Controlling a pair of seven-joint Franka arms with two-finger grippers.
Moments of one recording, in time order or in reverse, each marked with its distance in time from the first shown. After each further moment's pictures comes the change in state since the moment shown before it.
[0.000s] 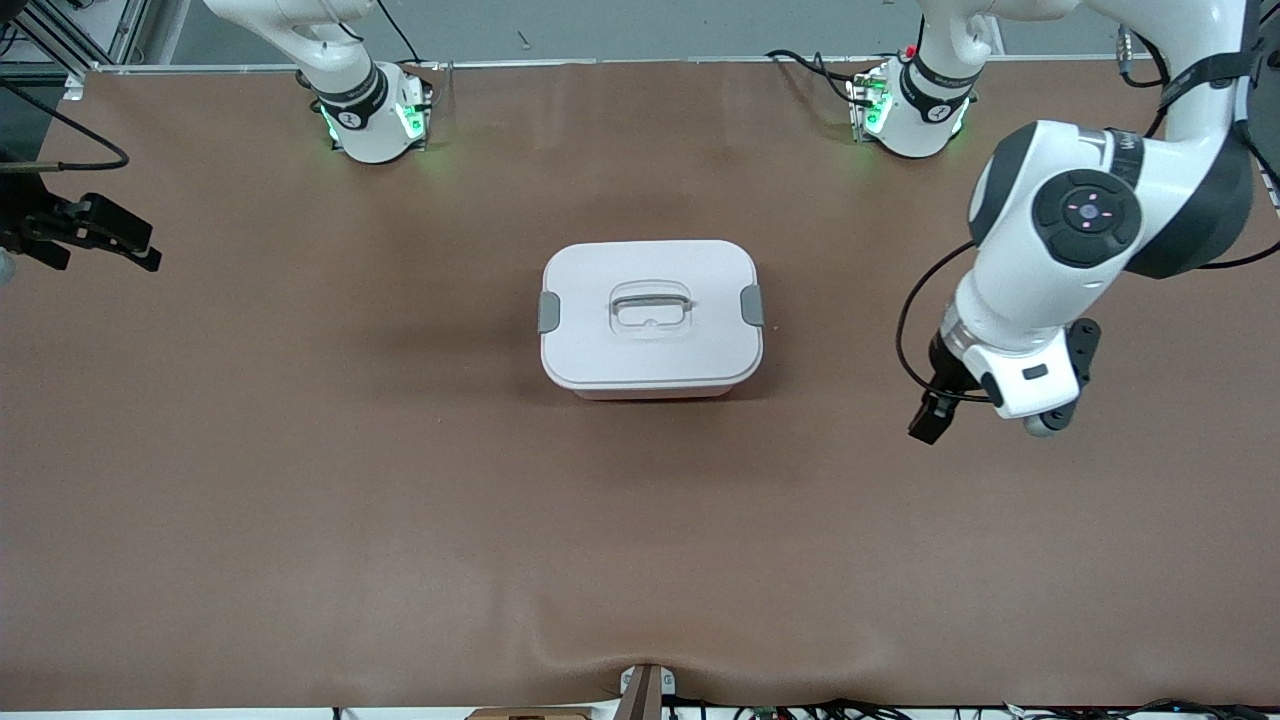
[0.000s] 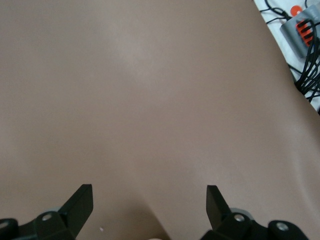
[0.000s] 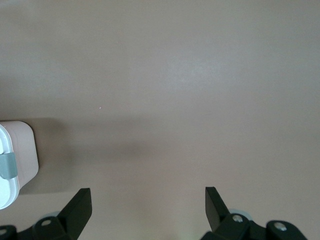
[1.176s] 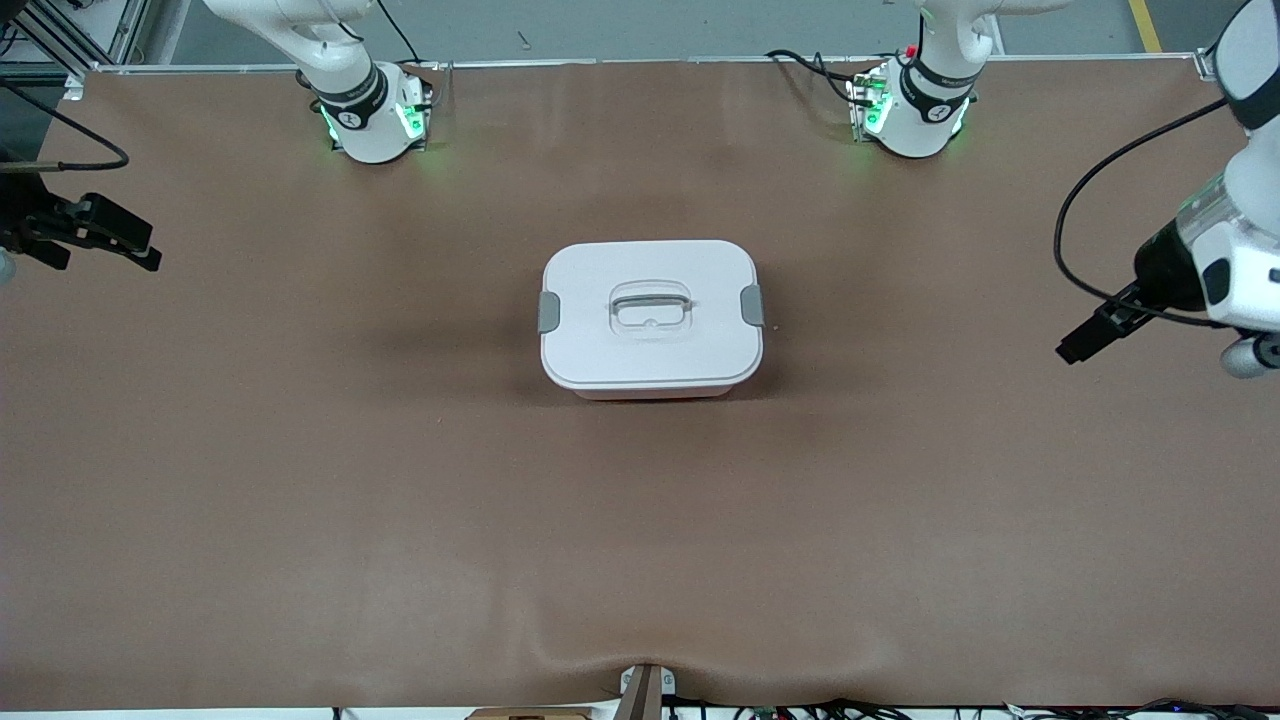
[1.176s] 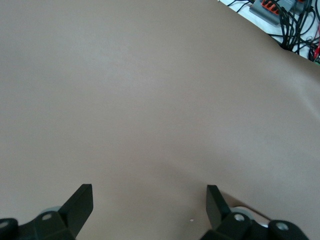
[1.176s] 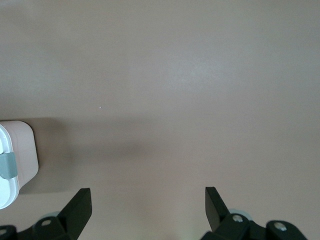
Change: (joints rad) left arm 0.180 -0.208 0.024 0.026 -0.109 -0.219 0.731; right arm 0.000 0.000 0.000 0.000 0.000 -0.001 0.000
